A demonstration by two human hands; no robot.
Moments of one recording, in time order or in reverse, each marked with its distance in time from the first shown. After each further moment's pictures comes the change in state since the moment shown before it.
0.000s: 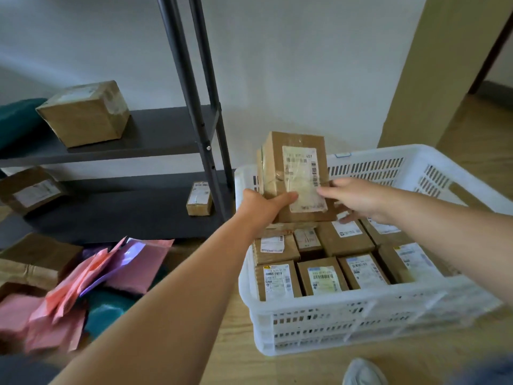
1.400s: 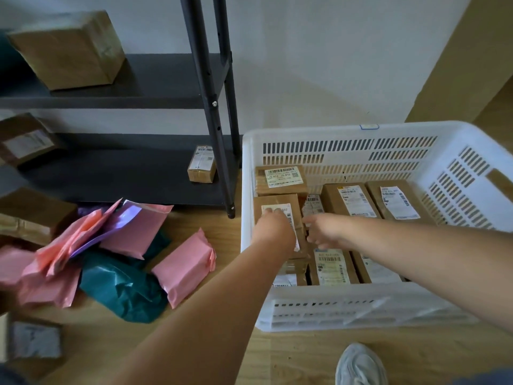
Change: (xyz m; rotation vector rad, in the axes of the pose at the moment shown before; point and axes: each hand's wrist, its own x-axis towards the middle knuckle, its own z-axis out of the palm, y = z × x) left_hand 0.014 -0.077 0.052 0.708 0.040 -0.029; right_hand 0.055 0.045 0.113 -0.180 -0.310 0.209
